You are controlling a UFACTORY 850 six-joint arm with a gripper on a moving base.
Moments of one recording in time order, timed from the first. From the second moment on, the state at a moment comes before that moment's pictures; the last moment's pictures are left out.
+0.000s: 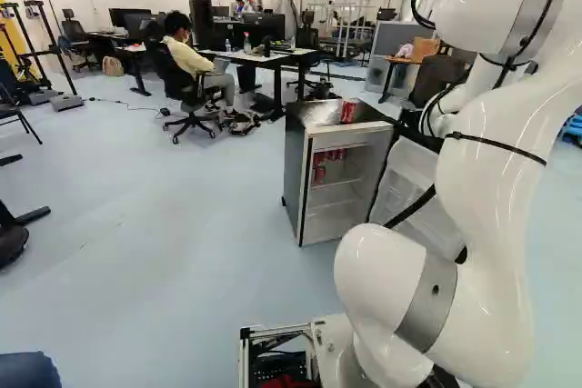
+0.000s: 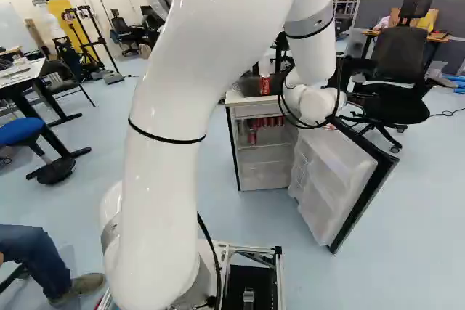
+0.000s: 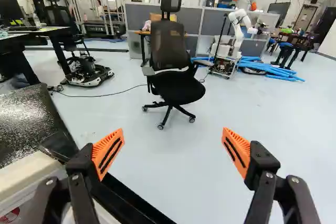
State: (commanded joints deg) arm -46.3 -30.2 -61.7 -6.6 44.5 0.0
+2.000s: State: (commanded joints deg) arm -49.9 -35.7 -69.0 -6.6 26.7 0.0
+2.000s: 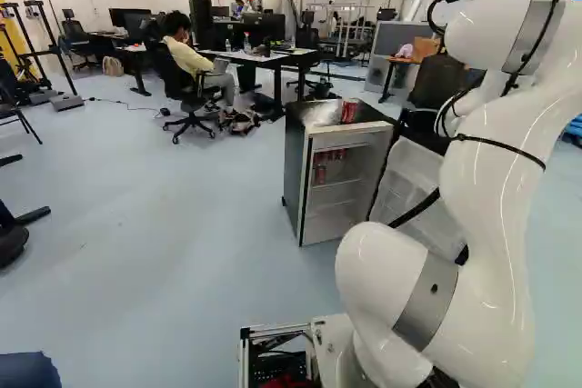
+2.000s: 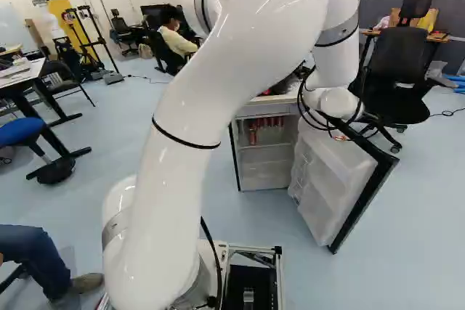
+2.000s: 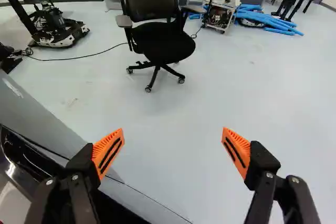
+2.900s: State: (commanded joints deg) arm -50.0 -31.9 -63.8 -6.6 21.6 0.0
